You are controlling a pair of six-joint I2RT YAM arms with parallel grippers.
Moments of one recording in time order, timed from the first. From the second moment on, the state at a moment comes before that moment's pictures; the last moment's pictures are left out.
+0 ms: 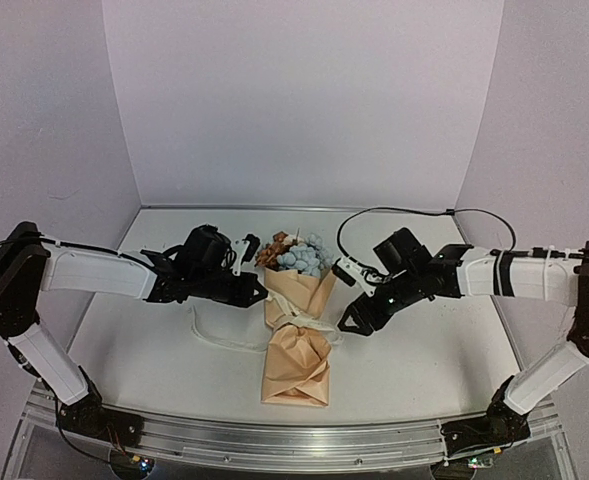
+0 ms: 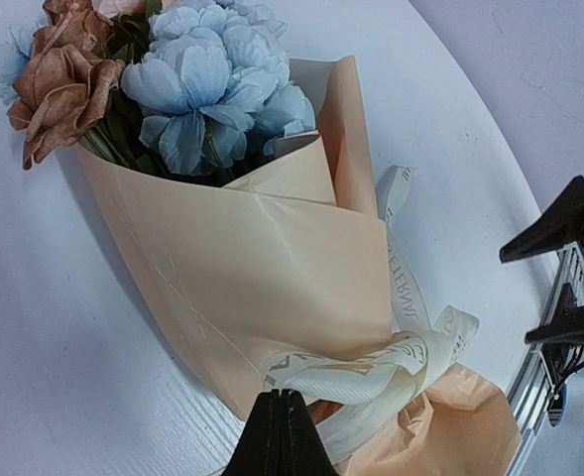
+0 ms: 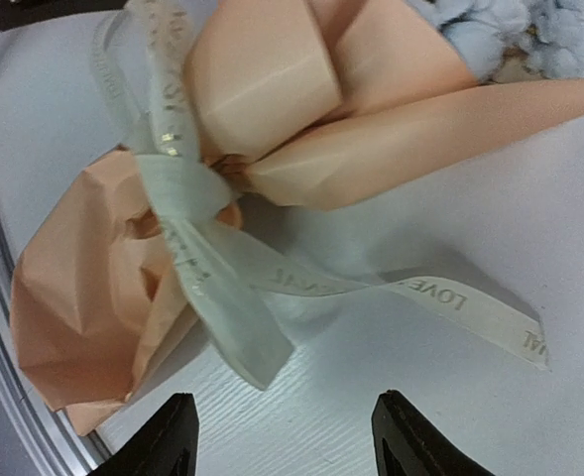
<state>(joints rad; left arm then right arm) -0.81 1.61 0.92 0.03 0.20 -0.47 0.76 1.51 0.98 -0.44 -0.27 -0.02</state>
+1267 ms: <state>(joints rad) -0.80 1.57 0.82 -0.01 0.21 -0.52 0.83 1.63 1.00 -0.47 0.04 -0.04</state>
